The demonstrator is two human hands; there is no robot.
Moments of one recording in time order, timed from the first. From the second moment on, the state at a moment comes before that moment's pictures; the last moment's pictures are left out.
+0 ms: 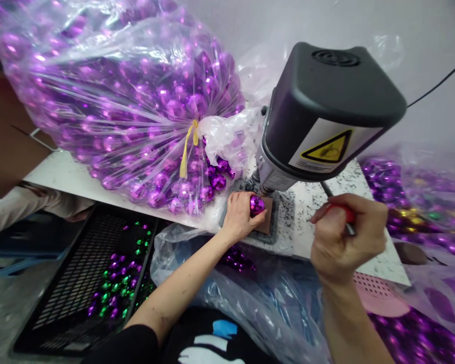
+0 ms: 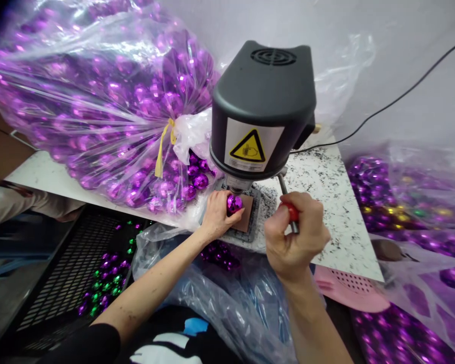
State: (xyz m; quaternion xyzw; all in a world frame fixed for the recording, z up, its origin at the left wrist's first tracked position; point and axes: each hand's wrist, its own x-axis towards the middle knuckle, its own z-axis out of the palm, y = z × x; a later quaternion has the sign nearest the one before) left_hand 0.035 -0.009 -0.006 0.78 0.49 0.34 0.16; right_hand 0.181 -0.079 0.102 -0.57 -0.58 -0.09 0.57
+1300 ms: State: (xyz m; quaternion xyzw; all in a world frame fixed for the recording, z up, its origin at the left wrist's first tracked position) left_hand -0.057 -0.026 0.039 0.83 0.46 0.24 0.19; right_hand 0.203 0.005 0.181 -0.55 -0.51 0.08 0.66
